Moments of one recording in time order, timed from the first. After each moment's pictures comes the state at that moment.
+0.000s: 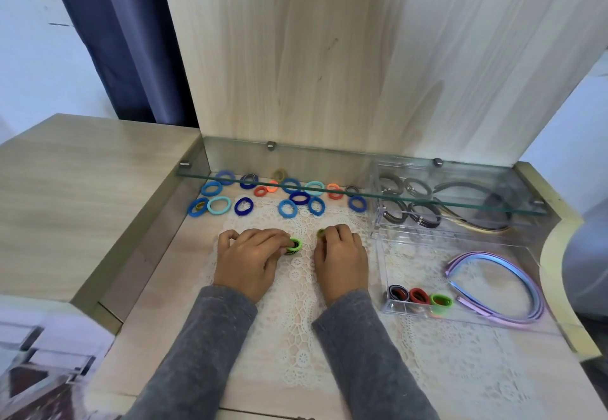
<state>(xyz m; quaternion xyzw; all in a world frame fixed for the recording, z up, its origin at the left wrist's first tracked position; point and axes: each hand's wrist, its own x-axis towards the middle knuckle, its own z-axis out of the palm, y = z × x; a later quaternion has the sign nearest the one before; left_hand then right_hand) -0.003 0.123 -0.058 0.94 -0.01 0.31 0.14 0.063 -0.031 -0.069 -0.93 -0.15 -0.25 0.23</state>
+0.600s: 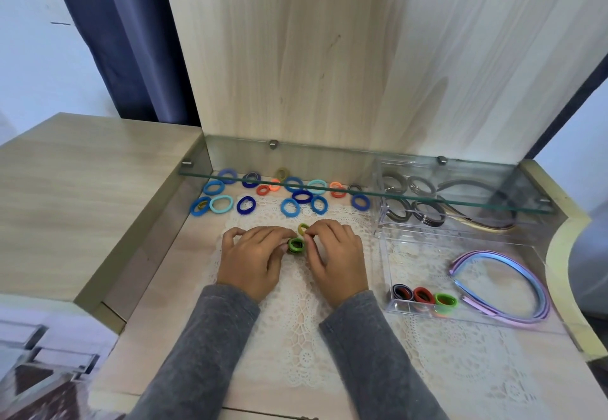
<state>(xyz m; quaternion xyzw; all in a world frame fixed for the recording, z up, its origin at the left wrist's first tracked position) -0.003 0.122 -0.057 0.95 0.01 0.26 0.17 0.052 -0.034 -0.055 -0.87 -0.28 -0.25 0.32</state>
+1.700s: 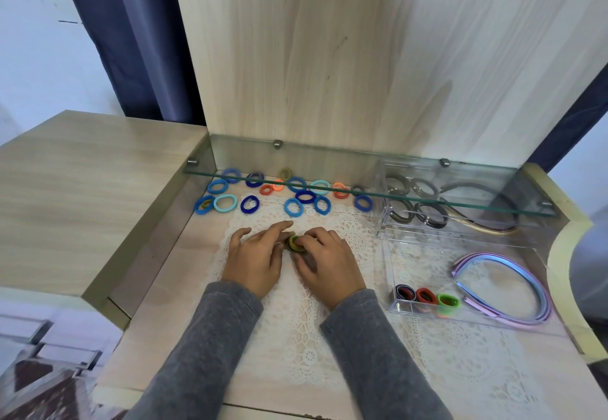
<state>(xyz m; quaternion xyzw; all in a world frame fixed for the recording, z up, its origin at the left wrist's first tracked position) -0.001 0.121 -0.054 0.95 0.06 0.18 0.25 0.050 -0.026 -0.055 -0.90 -0.34 -0.14 0.24</state>
